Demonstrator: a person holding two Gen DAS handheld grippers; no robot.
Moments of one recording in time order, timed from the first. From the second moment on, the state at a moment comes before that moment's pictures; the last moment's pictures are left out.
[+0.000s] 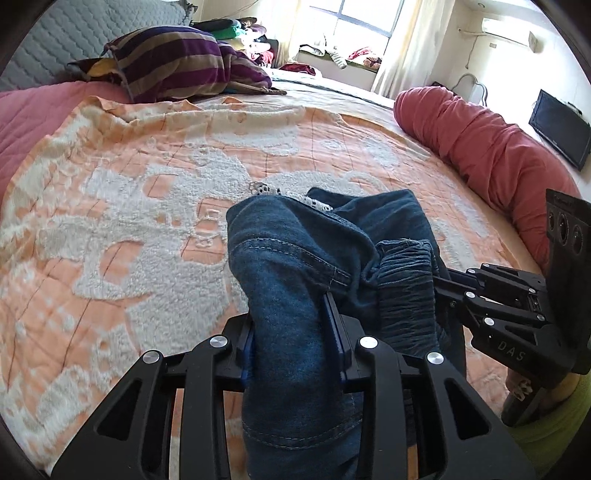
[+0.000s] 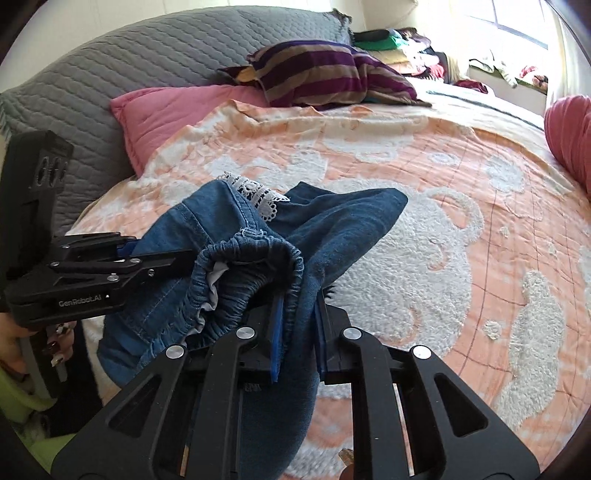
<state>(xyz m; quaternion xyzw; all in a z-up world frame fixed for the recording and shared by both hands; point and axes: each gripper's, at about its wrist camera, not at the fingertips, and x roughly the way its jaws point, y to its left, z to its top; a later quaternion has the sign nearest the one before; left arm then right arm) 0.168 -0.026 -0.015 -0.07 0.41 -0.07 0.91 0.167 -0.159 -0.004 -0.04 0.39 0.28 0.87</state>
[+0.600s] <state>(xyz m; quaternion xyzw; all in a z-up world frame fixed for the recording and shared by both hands) 0.171 -0.009 -0.054 -0.09 0.44 -0.05 0.89 0.173 -0.177 -0.040 -0.01 0.46 0.22 0.86</state>
